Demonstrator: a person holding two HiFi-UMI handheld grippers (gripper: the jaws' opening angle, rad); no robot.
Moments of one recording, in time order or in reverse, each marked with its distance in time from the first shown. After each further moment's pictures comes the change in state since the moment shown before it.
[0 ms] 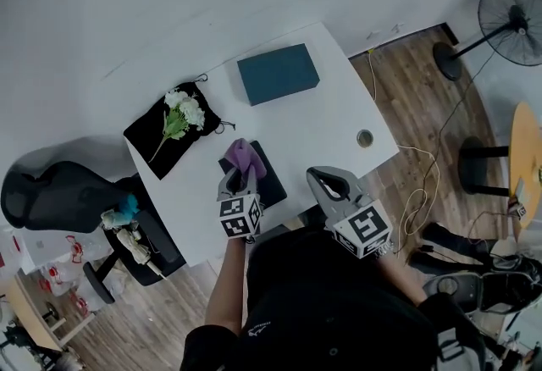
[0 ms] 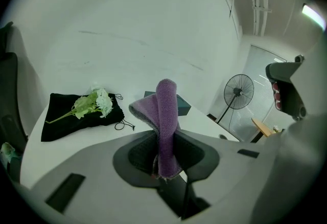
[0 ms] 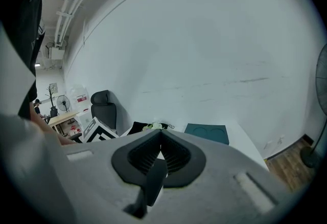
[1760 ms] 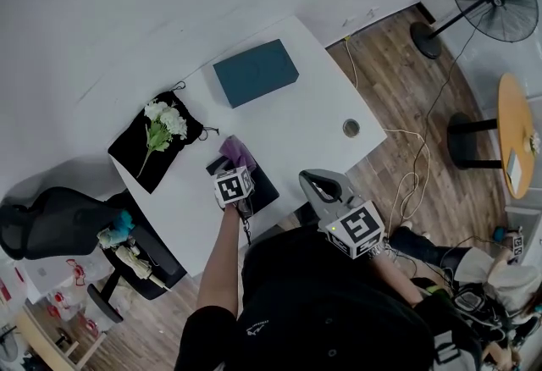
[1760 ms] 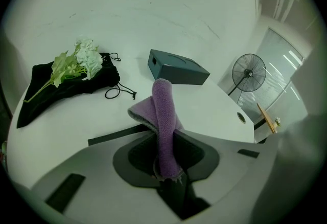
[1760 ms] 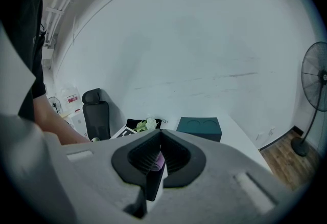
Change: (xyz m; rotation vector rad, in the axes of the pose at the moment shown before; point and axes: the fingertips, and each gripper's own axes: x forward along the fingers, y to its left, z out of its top) left arm 0.102 0.036 -0.072 -0.021 0.326 0.037; right arm -0.004 -0.004 -0.026 0.059 0.030 -0.100
